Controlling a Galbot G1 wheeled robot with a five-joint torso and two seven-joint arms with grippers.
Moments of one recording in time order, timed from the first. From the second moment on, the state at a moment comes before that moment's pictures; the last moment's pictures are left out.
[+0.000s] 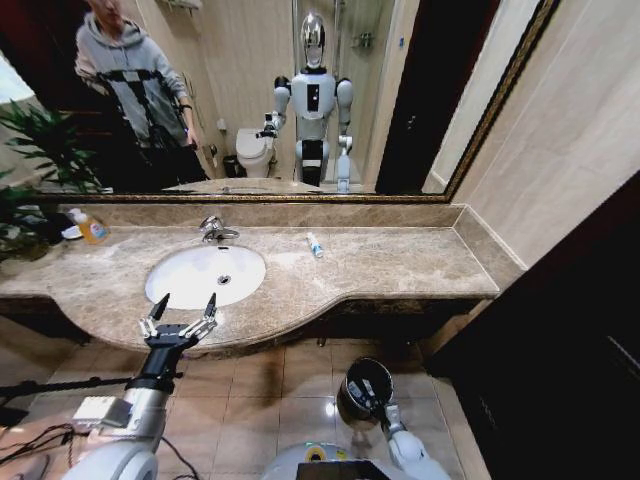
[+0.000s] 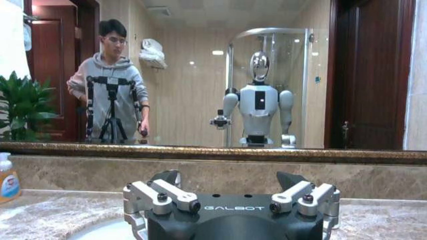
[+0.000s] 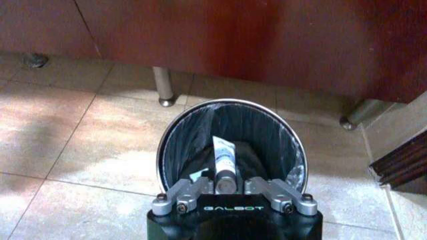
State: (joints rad) left arm 1.84 -1.36 -0.82 -2.47 -0.37 0.04 0.05; right arm -1.19 1.43 0.42 0.83 0.05 0.08 -0.03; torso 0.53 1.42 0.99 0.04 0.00
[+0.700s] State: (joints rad) left arm 1.84 -1.36 -0.82 -2.47 -0.37 0.04 0.05; right arm -1.22 1.42 0.42 0.85 0.06 0.08 -0.02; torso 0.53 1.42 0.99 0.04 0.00
